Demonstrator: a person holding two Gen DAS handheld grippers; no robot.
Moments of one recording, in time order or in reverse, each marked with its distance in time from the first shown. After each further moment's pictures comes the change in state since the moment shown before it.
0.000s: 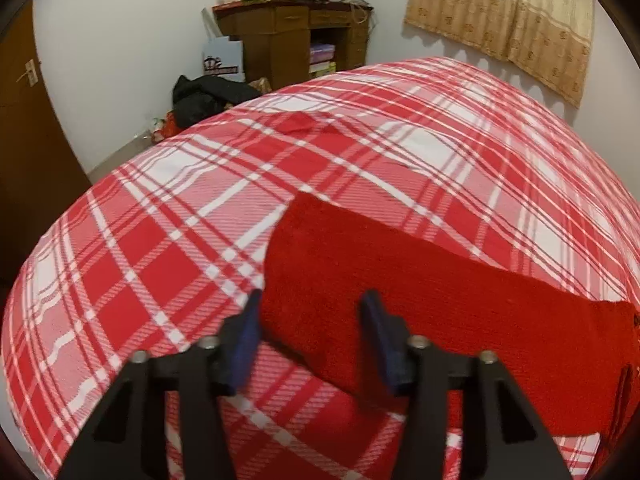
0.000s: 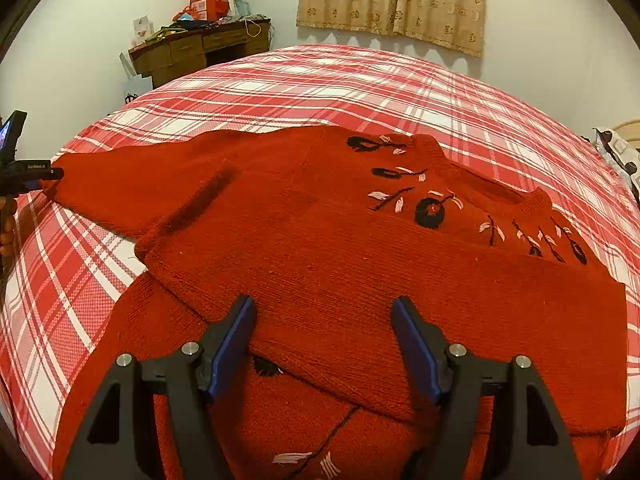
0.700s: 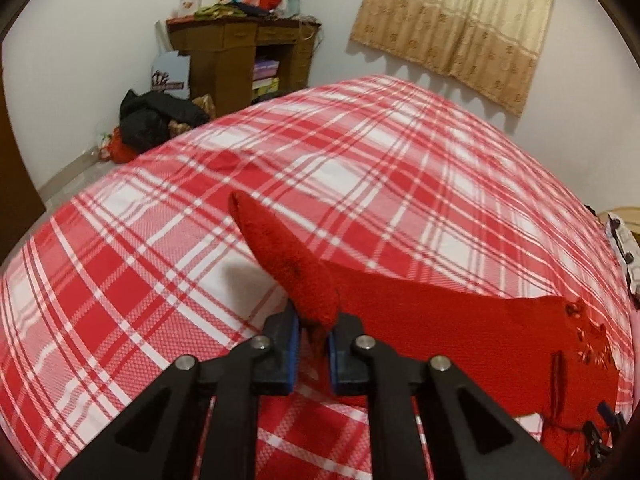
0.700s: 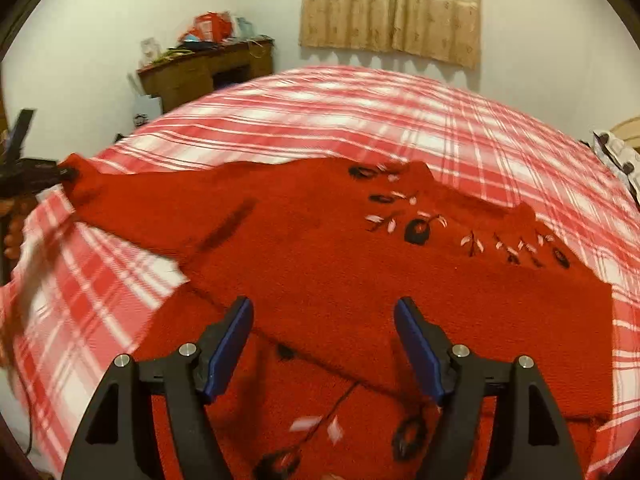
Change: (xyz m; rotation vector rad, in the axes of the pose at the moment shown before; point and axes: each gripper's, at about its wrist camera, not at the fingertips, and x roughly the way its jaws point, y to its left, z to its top) left arm -0.049 -0.021 0.012 0.044 -0.052 -0.213; right arm -0.045 0.001 0.002 0.012 -0.070 0.041
